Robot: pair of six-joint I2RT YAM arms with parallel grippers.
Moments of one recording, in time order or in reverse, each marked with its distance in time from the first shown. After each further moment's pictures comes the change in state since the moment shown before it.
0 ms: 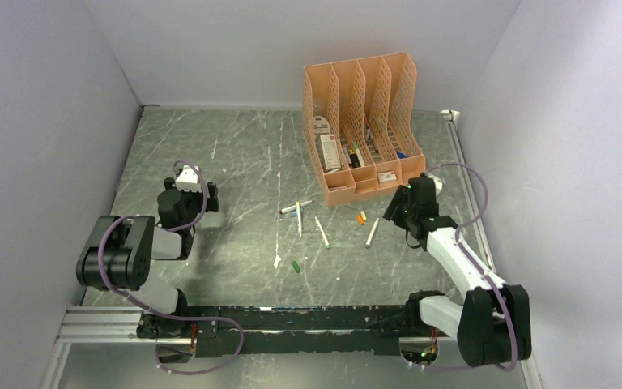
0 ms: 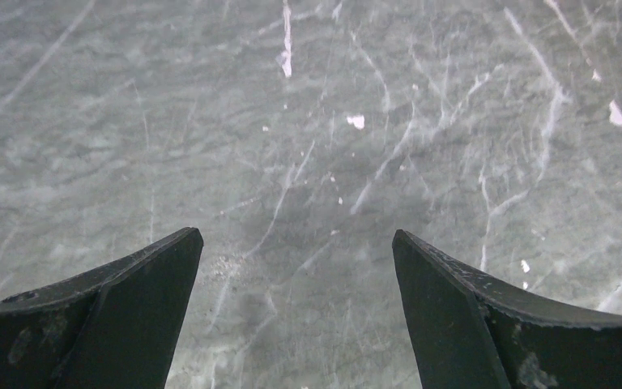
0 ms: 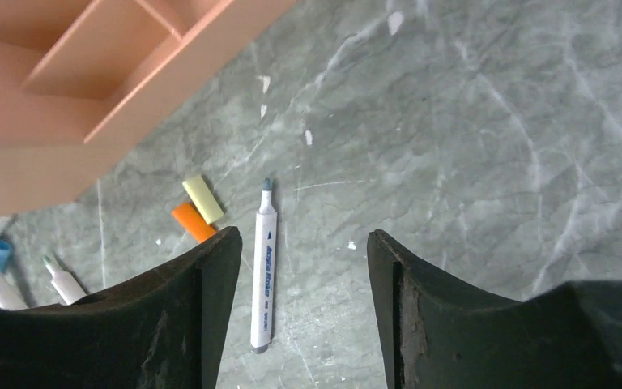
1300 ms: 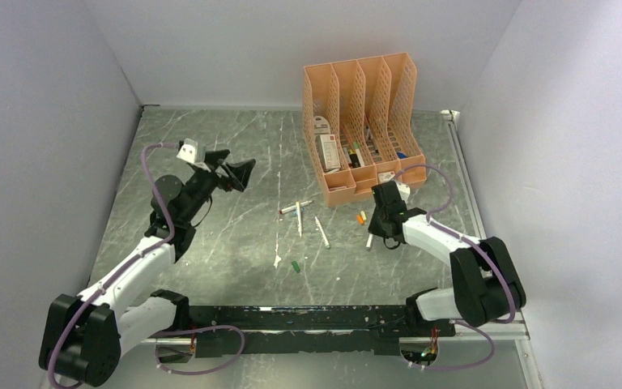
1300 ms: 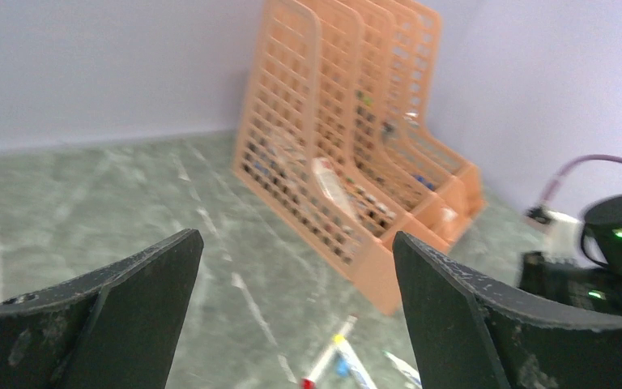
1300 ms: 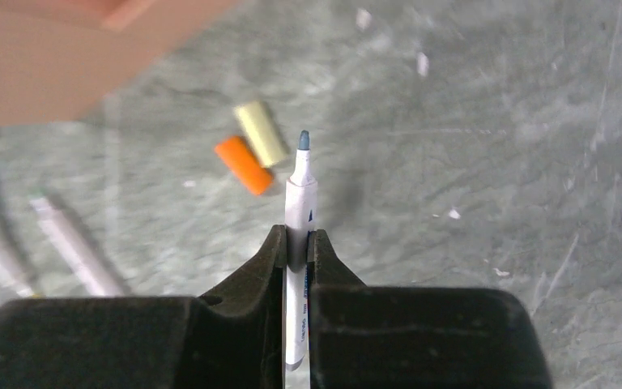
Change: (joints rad) left arm -0.282 -0.575 0.172 -0.375 0.249 -0.481; right arm 0.260 0.210 0.024 -0.003 0.090 0.091
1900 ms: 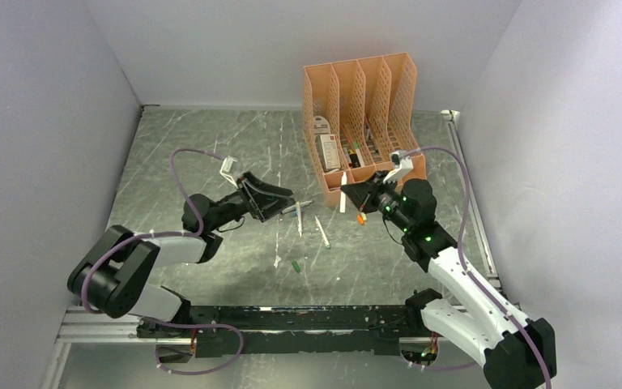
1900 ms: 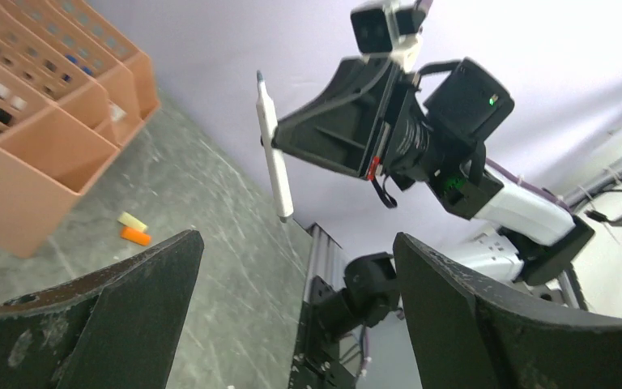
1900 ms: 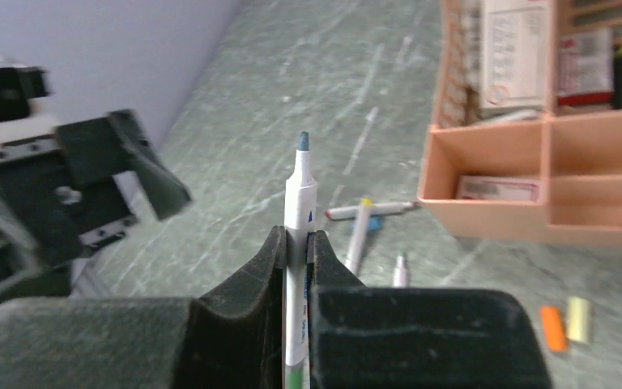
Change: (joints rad) left arm -0.188 0.387 -0.061 0.646 0.314 -0.610; right arm 0.055 -0.422 -0.010 0.384 -0.404 -0.057
